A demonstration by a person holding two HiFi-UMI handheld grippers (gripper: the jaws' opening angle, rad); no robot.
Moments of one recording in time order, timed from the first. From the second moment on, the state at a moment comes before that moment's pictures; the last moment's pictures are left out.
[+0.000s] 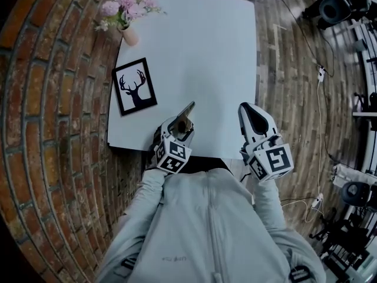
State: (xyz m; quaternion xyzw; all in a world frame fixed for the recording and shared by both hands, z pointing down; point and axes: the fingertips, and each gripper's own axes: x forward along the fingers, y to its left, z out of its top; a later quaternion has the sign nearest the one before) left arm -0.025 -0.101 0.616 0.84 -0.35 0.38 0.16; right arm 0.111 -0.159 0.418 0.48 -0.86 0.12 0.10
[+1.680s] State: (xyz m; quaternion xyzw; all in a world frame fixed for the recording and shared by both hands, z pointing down) left arm -0.034 -0.128 0.599 0.85 -0.36 0.36 0.13; right arm 0.111 -0.161 0.414 0.50 -0.85 0.14 0.08
